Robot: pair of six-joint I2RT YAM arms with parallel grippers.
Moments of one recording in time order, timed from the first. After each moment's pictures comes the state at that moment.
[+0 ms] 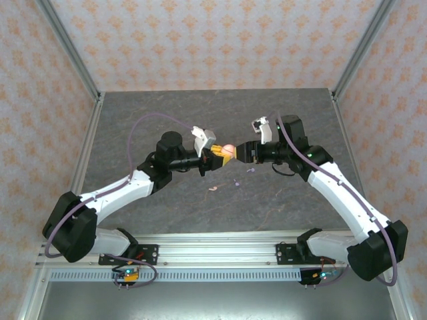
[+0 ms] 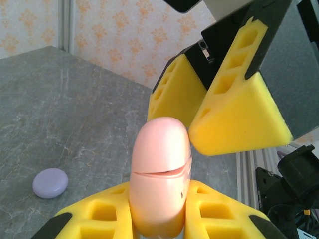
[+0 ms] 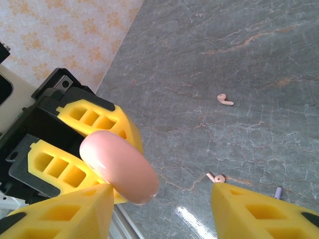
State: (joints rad) left arm -0.58 1.34 0.80 0.32 0.63 -0.16; right arm 0.44 1.16 1.07 -0.55 -0.59 0.37
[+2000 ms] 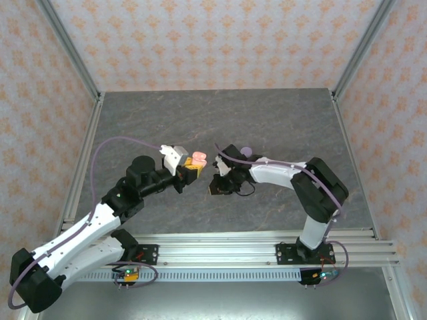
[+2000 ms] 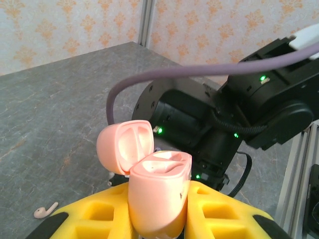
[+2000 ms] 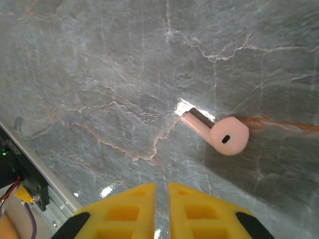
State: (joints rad) left arm -0.61 0.82 0.60 -0.03 0.27 -0.12; right arm 0.75 1.77 1.00 -0.38 -0.53 0.59
